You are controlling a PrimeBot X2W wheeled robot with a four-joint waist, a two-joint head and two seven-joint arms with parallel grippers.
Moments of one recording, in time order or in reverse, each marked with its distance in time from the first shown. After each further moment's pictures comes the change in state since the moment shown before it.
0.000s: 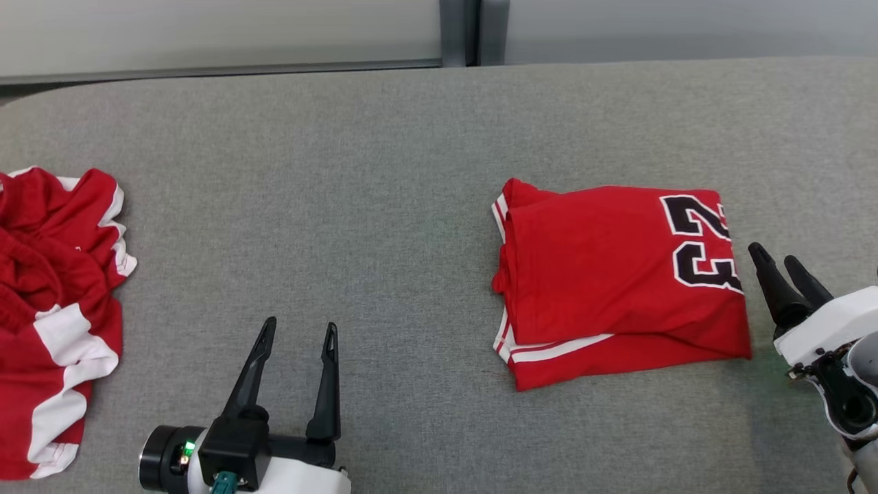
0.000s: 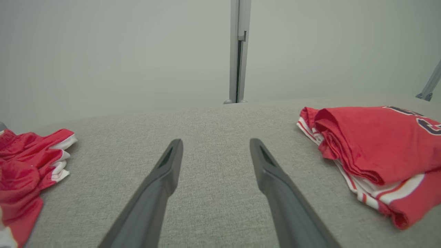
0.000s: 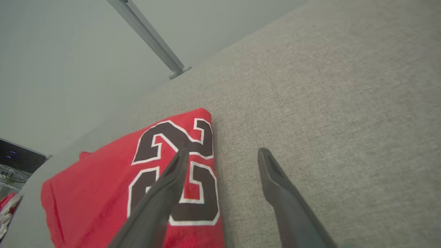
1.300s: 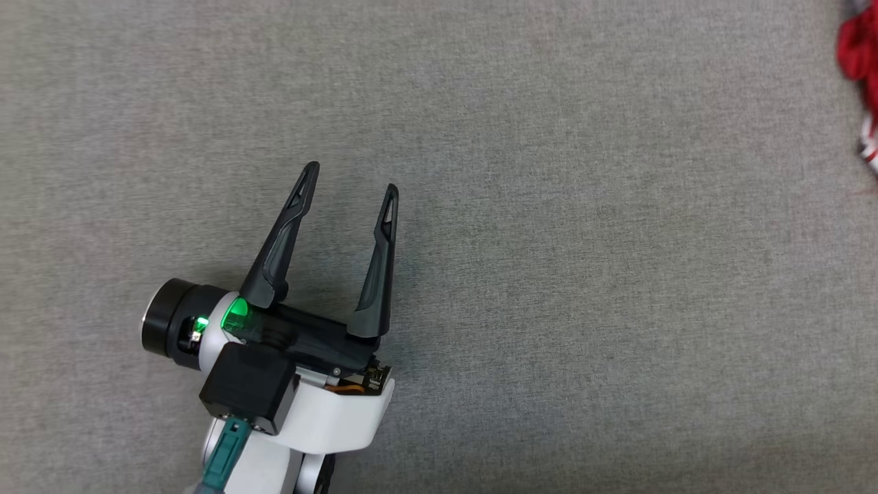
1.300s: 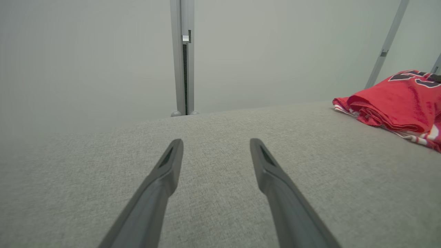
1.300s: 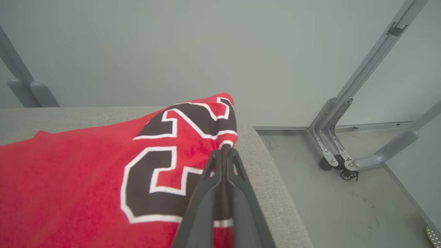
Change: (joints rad) left arm -0.266 0.000 -0.107 -0.210 0.057 -0.030 0.000; right arm -0.468 -0.557 0.226 0.149 -0.005 0.000 -0.215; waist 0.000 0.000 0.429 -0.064
